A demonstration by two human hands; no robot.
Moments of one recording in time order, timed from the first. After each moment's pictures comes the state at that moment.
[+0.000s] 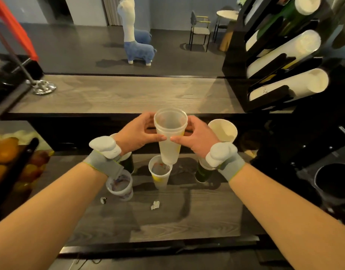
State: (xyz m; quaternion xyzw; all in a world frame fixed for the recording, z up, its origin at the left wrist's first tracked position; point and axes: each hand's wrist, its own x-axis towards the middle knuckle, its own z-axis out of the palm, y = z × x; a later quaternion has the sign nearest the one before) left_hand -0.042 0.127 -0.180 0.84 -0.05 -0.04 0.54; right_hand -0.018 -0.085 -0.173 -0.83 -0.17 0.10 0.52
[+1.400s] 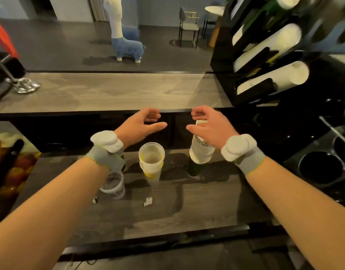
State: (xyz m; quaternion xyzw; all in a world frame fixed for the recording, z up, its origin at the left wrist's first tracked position) left_hand -0.028 0.104 -0.177 0.88 -0.03 -0.05 0.47; right_hand -0.020 -0.136 -0.145 -0.90 -0.14 0.04 0.41
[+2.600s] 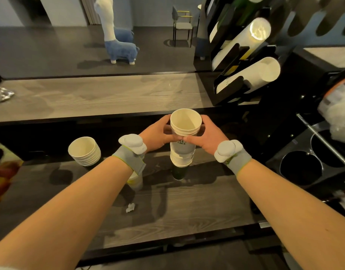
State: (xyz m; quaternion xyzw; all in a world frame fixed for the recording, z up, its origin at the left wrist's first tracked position) left_hand 0.011 -0.024 -0.198 0.86 -0.08 -0.11 0.49; right_hand 0.022 -0.221 -0.200 -0.87 -0.10 0.07 0.48
